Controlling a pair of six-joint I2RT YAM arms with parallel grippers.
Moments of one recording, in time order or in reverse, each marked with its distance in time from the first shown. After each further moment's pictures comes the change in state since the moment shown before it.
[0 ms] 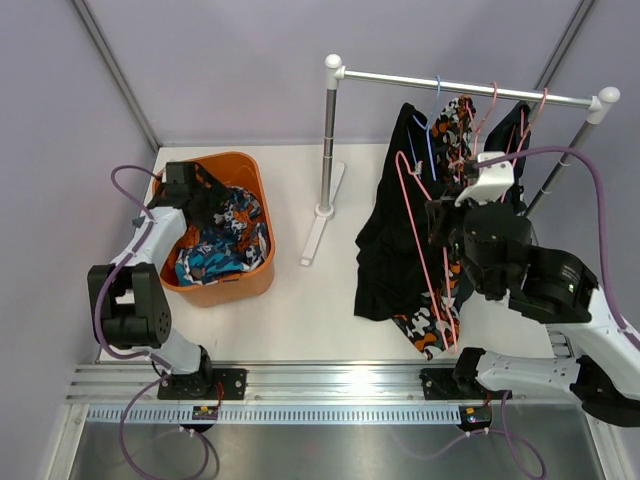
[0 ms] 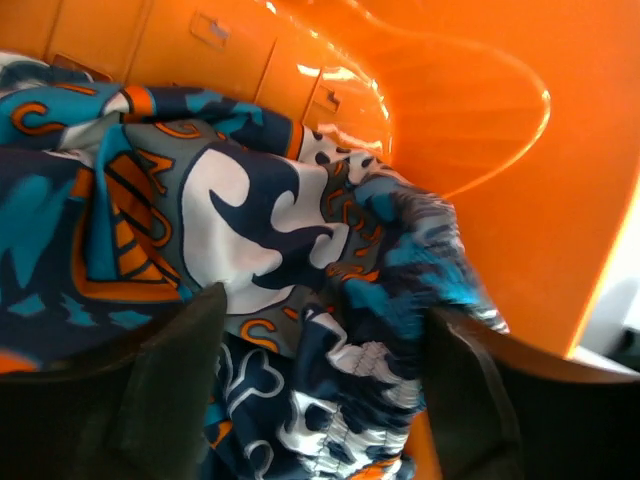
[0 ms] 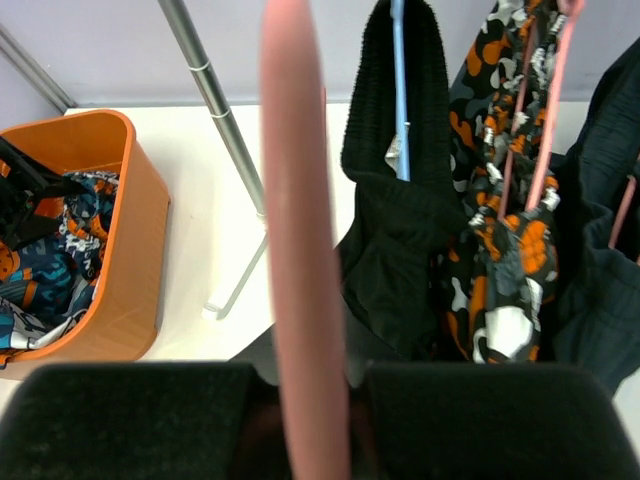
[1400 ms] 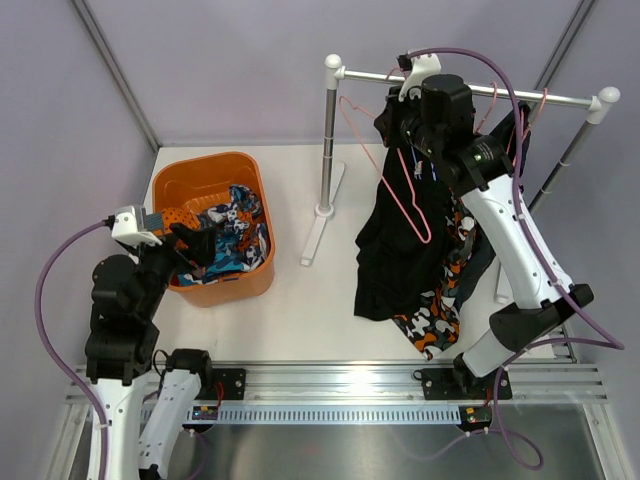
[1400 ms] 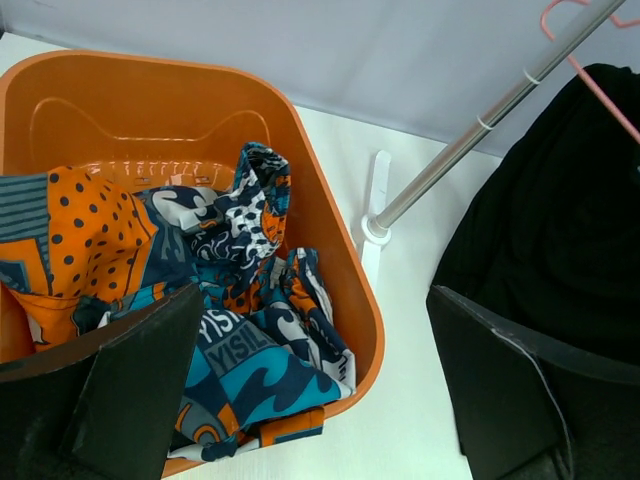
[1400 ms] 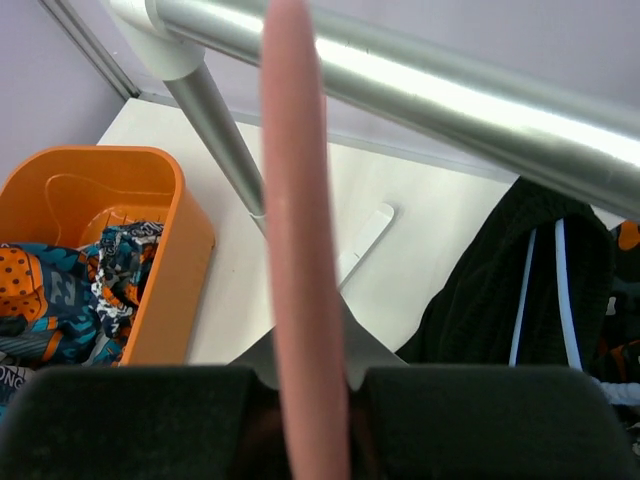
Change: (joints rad) left arm -0.080 -1.083 -0.202 -0.206 0.092 0.438; right arm -0.552 0.637 0.486 0.197 -0.784 -0.225
